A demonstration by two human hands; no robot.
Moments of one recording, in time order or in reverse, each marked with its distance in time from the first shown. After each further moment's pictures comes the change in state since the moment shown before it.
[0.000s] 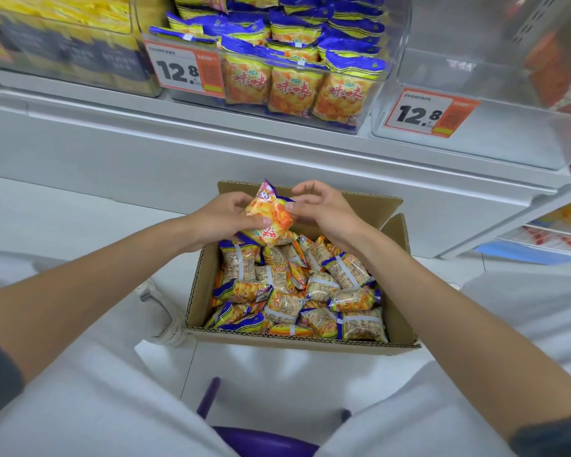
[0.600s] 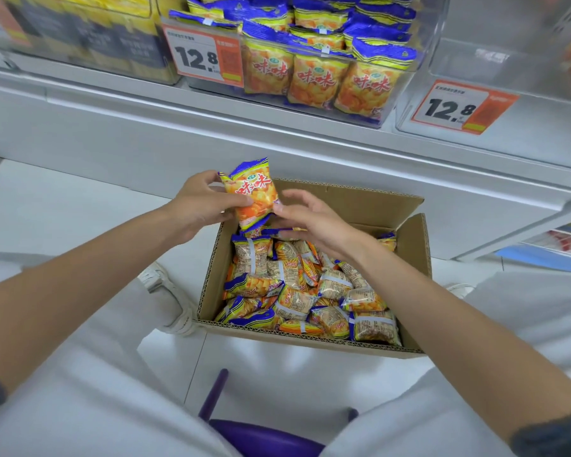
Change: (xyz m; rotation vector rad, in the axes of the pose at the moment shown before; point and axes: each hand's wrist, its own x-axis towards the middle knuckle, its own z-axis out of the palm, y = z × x) left_hand -0.010 -0.006 -0.030 -0.339 0.317 -0.087; right_hand 0.013 0.023 0.029 0.001 -0.224 0.122
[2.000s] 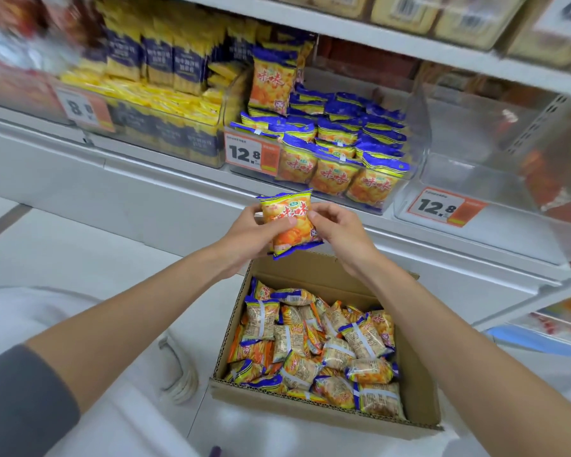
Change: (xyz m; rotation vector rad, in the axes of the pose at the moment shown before) left_hand -0.012 0.047 0.007 -0.155 -0.108 0.209; right_hand -0.010 -0.100 0.020 -0.132 0.312 -0.341
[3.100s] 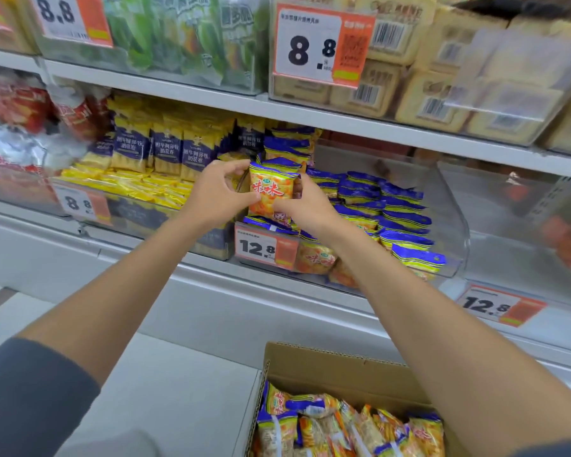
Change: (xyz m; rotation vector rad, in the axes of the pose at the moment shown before) left_hand 0.140 0.138 -0.105 0.590 0.352 0.647; right_hand 0.163 -0.114 0.063 -0.394 0.003 -0.161
